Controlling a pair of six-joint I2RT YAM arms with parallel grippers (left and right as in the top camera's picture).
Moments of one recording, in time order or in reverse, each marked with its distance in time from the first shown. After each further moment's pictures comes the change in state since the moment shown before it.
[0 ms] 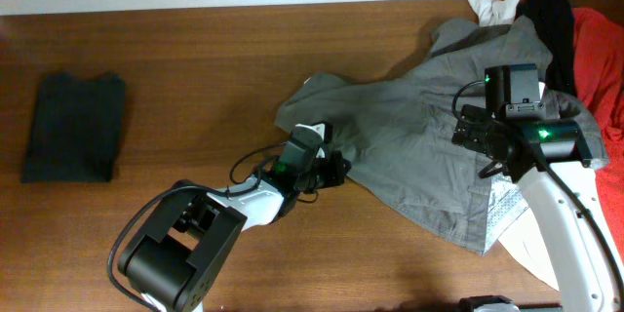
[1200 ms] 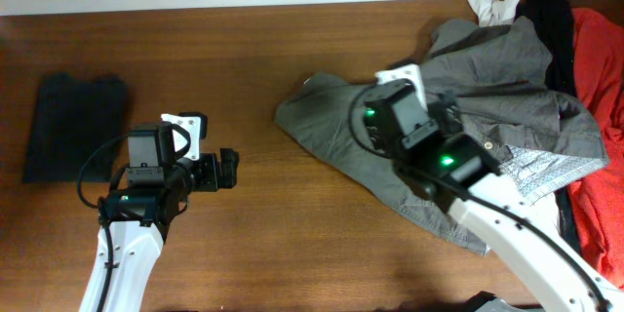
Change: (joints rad) left arm 0.605 -0.712 -0.007 -0.890 -0.108 0.743; right arm 0.517 0.033 0.001 0.215 0.259 -0.205
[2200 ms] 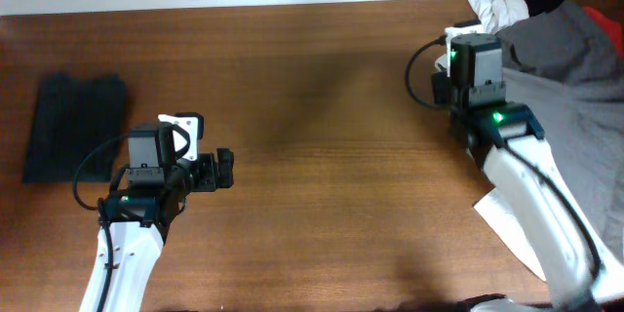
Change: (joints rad) left arm 0.000 -0.003 -0.002 -0.004 -0.070 0.000; right arm -0.354 0.053 -0.010 0.323 -0.224 -0.268
